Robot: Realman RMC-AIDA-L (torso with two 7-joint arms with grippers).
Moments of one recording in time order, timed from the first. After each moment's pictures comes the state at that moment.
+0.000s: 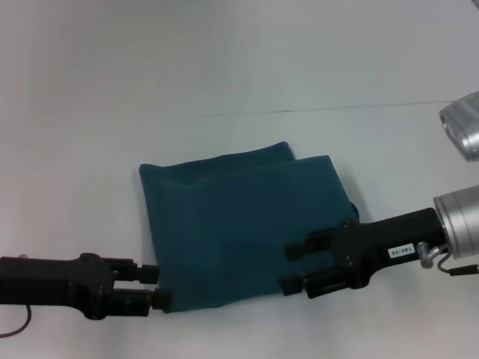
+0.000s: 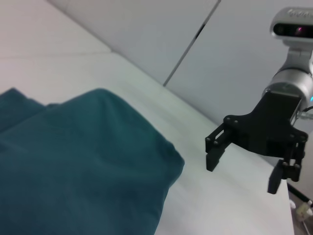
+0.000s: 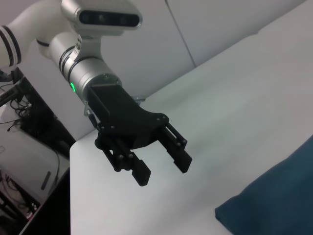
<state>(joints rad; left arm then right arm) -0.55 -2.06 0.67 0.80 2.19 1.79 -1.77 0.64 2.08 -0.75 -0.78 -2.18 -1.75 1.74</state>
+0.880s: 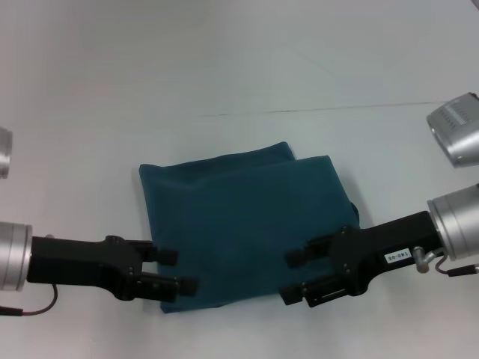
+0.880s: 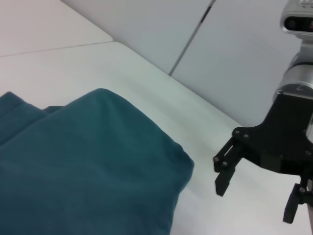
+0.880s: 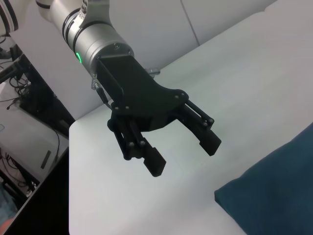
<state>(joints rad) -0.59 -2.11 0.72 0.88 2.21 1.73 -1.83 0.65 2.07 -0.81 -0.77 -2.18 -1.73 1.75</state>
